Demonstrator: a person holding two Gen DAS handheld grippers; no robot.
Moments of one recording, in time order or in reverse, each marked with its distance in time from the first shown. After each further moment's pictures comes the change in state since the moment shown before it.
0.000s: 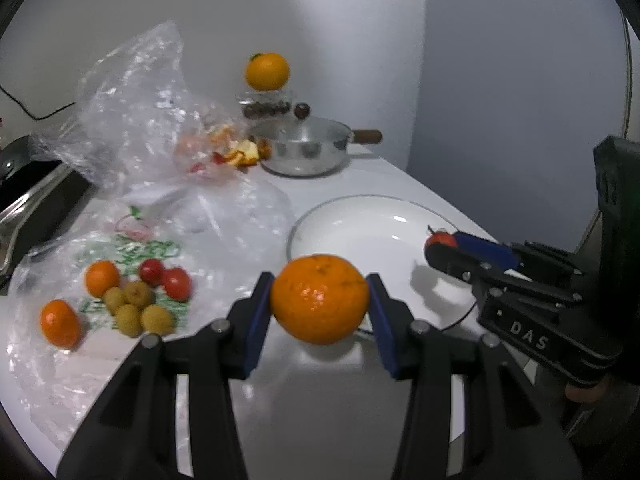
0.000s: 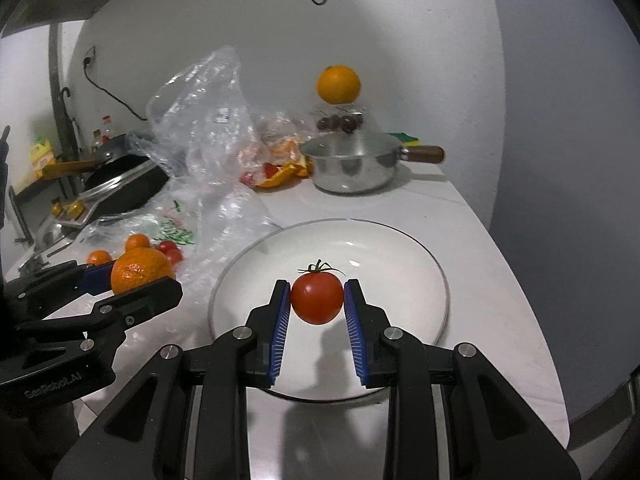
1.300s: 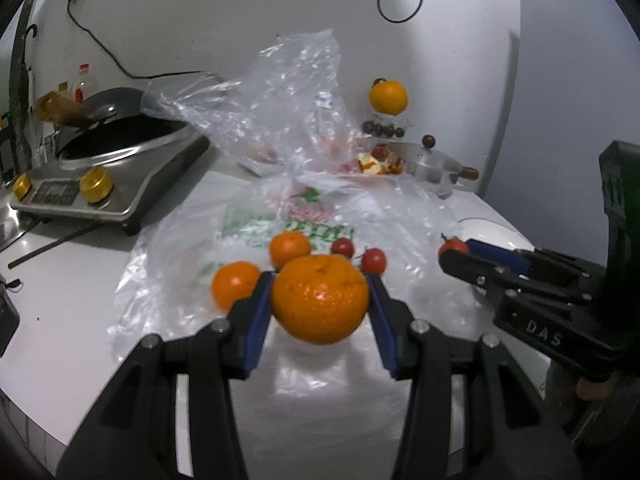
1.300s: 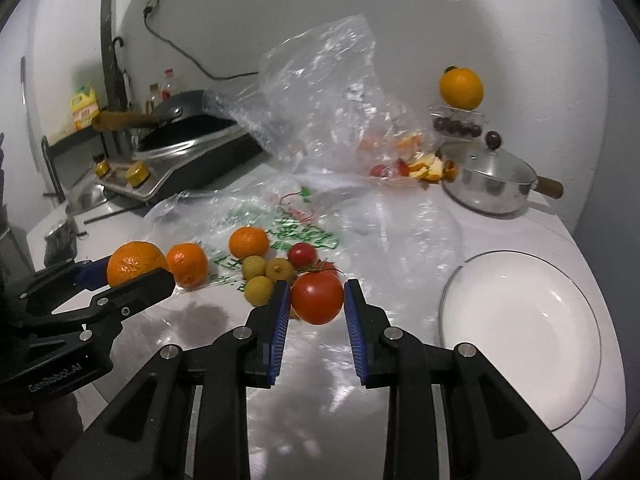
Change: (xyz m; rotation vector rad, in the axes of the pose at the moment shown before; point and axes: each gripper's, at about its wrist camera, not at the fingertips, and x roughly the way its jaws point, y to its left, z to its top) left arm -0.076 0.153 -0.038 -0.186 -0.075 0.142; right arm 0.038 0.159 0.024 -0.154 0.060 0.121
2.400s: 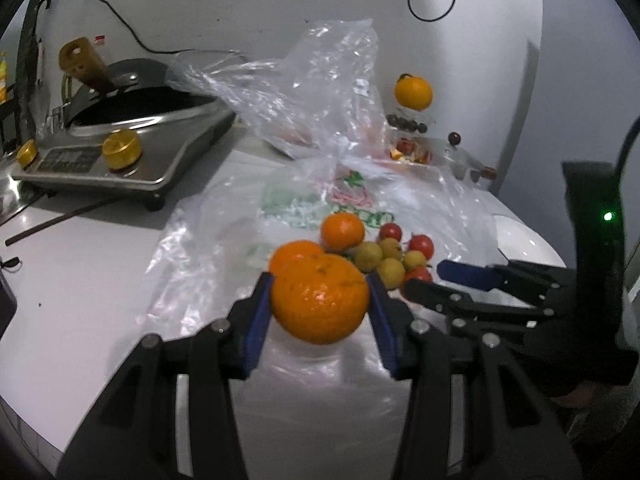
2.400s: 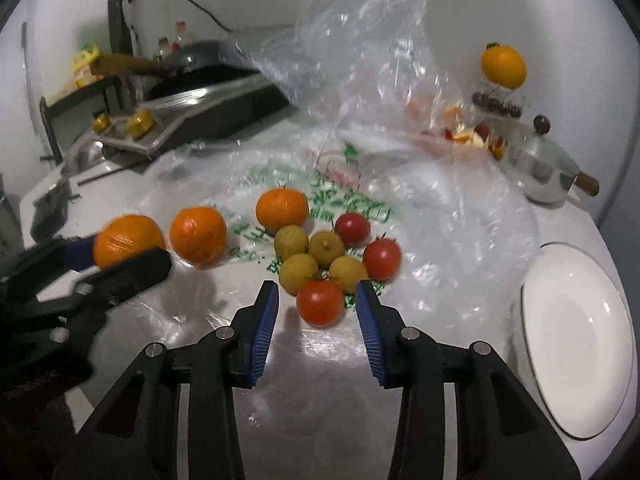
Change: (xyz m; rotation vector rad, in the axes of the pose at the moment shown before) left arm 0.003 0.063 -0.016 -0.061 0.025 -0.010; right arm 0.066 0.049 -0.005 -0.079 0.165 0.002
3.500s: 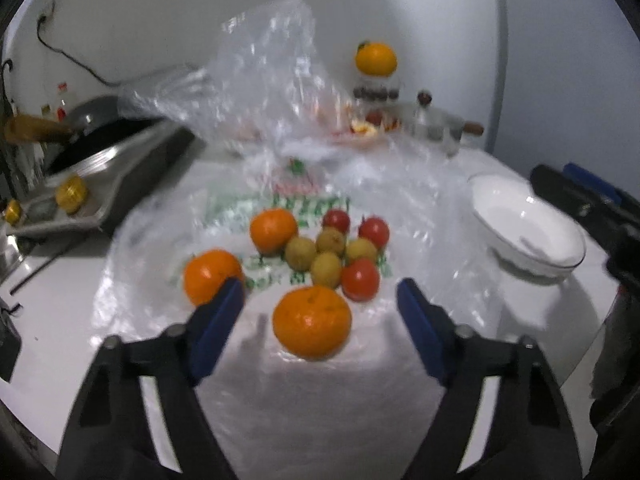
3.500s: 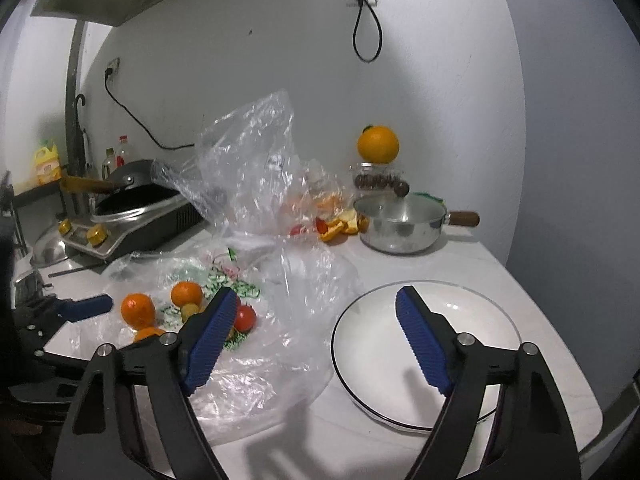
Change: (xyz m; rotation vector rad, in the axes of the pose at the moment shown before) left arm 0.043 -0.089 -0.003 0.177 0.061 0.065; right arm -0.113 -0.089 -0.037 0.158 -0.391 -0.181
